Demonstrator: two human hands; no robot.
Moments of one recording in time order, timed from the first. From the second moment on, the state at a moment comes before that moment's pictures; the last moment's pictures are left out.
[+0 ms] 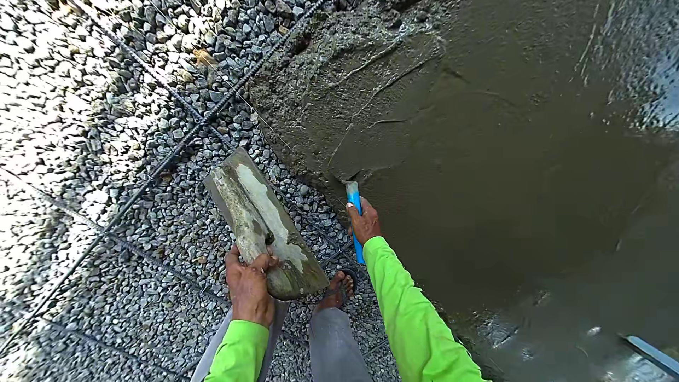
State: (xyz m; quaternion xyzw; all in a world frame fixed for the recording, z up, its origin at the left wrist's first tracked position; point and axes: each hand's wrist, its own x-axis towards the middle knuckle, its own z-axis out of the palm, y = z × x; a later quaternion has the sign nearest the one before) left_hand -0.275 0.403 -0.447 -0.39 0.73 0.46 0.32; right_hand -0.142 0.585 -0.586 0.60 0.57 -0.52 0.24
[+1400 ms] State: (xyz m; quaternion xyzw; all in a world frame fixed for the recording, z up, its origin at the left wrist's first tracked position) left_hand -0.342 0.358 -0.452 -0.43 0.76 0.43 0.22; right_hand -0.273 0.546 -0.587 0.43 0.73 -0.41 0.32
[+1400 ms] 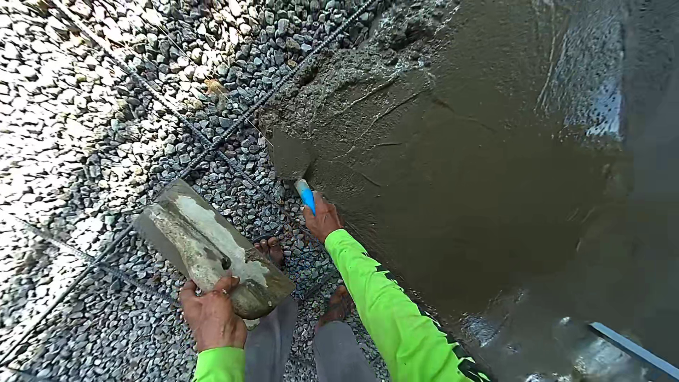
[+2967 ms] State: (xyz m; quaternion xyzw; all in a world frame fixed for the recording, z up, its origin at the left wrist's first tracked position) left_hand -0.166 0.171 0.129 0.12 0.92 0.07 0.38; right_hand 0.402 0.361 -0.001 0.70 0.42 -0.39 0.42
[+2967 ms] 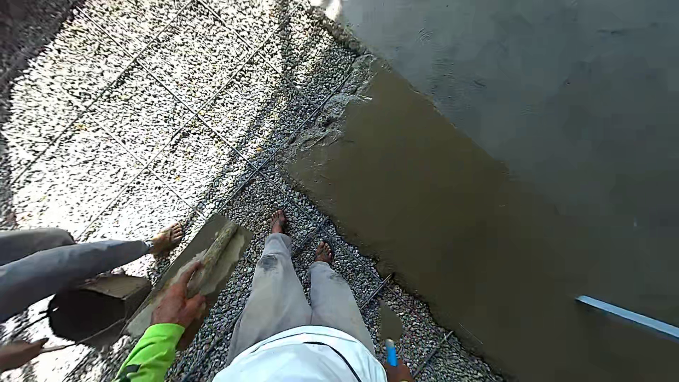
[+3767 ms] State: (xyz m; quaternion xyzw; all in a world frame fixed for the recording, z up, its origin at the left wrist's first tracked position) left_hand -0.008 0.472 0.169 0.39 0.71 0.15 0.57; right_hand 0.137 0.461 0.134 0.52 0.24 -0.72 -0.39
